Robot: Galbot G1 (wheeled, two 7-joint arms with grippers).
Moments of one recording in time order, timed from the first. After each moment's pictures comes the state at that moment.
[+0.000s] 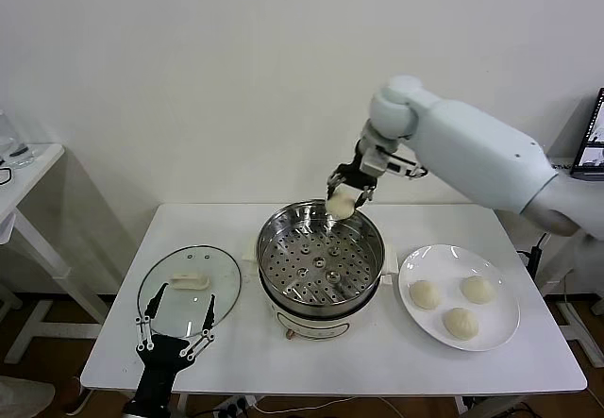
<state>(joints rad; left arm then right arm) 1.82 -1.29 -0.51 -2.18 0.15 -0.30 -0.14 0.42 1.14 -0.93 1.12 -0.24 0.68 -1.28</state>
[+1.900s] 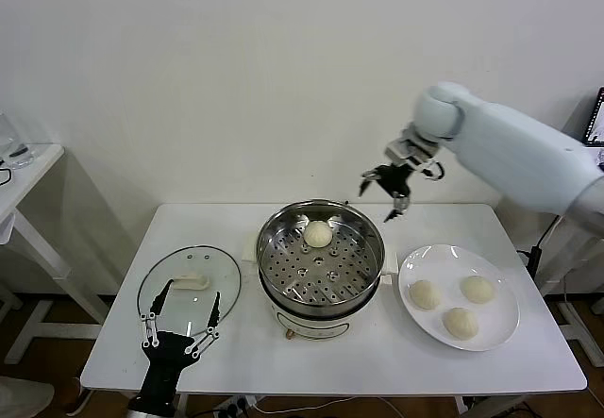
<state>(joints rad) 1.80 -1.28 -0.49 -2.17 0.15 -0.31 -0.15 0.48 0.85 -1.12 1.08 0.20 0.11 -1.30</state>
